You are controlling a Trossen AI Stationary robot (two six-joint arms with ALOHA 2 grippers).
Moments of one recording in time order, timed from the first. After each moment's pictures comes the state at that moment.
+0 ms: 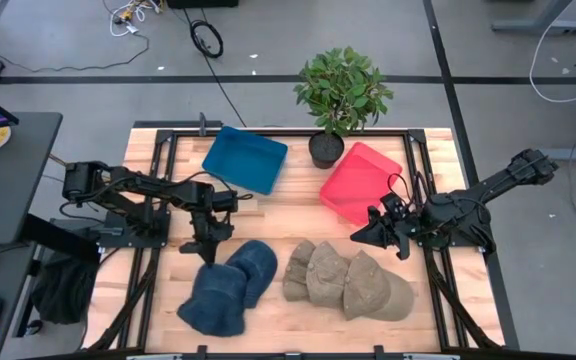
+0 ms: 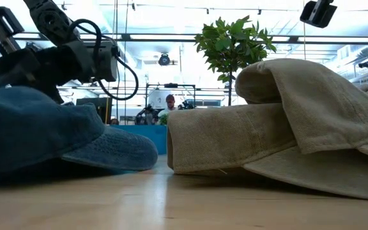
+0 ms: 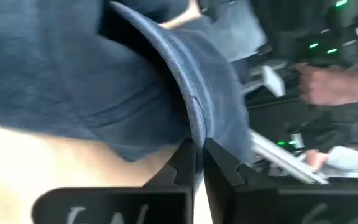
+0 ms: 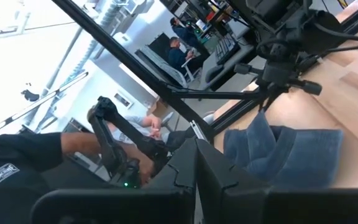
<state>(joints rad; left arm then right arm) 0.12 1.43 0.60 -0.58 1.02 0.34 0.44 0.82 0.52 0.33 0.19 0.80</state>
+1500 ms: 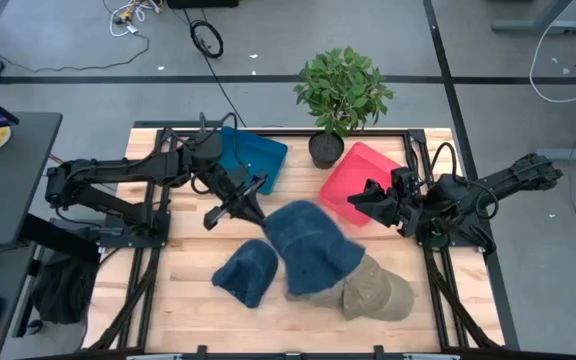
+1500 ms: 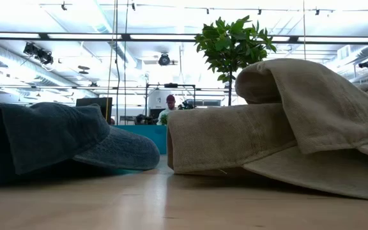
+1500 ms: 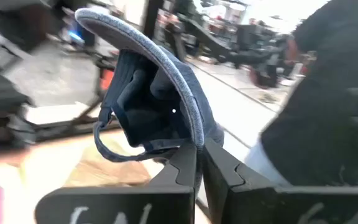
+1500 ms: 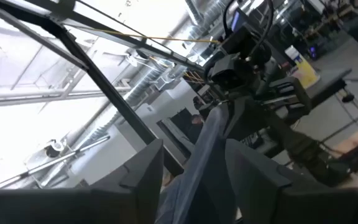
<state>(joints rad) 0.12 1.27 1.13 0.05 0.79 -0.14 0.32 0.89 0.65 0.61 0.22 0.66</state>
